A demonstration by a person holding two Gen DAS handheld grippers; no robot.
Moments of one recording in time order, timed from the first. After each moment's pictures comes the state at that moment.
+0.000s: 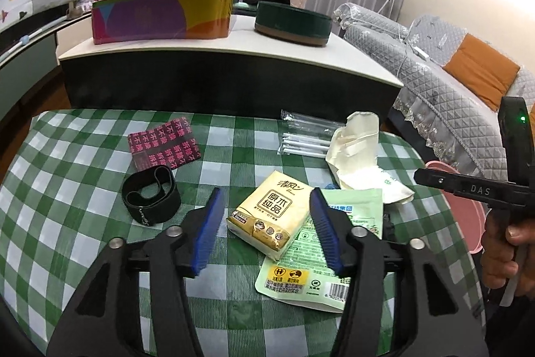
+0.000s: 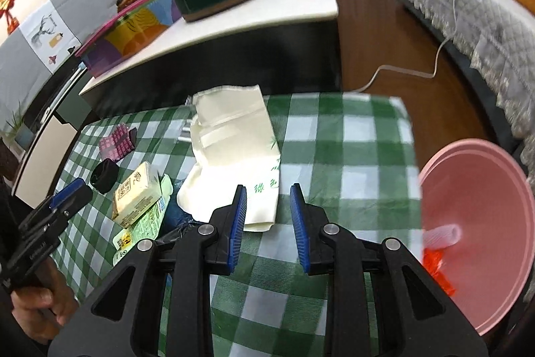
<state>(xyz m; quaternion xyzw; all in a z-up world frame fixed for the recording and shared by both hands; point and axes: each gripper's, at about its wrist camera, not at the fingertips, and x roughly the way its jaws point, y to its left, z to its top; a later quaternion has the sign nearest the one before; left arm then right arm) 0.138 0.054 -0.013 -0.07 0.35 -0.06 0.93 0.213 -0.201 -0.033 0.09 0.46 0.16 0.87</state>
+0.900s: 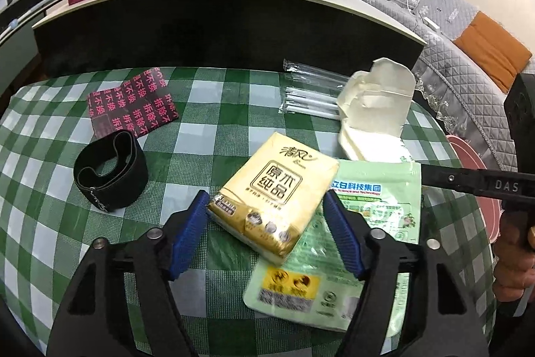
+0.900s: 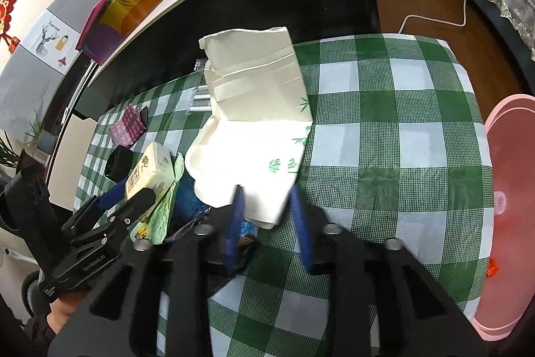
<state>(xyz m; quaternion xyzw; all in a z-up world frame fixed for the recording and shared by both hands) 0.173 0.041 -0.058 -0.06 0.42 -0.07 0.90 0.227 -0.185 -0.062 0.14 0.52 0.21 0.81</state>
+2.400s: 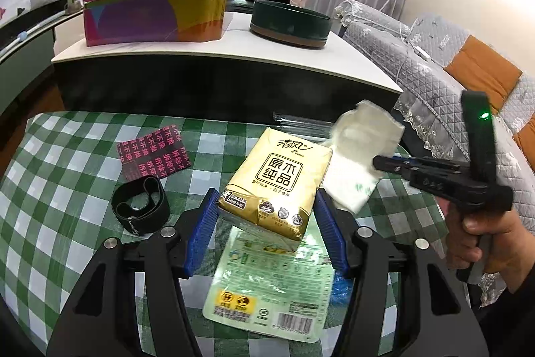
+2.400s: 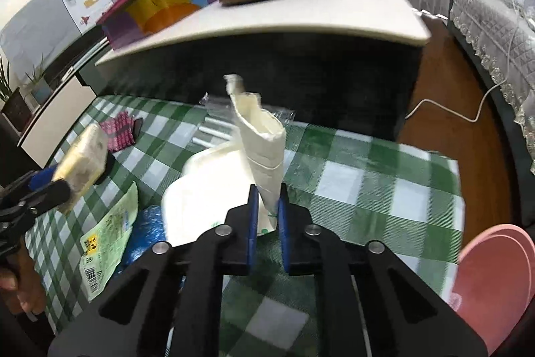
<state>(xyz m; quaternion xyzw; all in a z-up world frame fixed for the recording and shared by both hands) 0.155 0.046 -0.002 -0.08 0.36 -0.06 0.93 0.259 -0.181 -0.033 0.01 0.43 0.25 0.87</state>
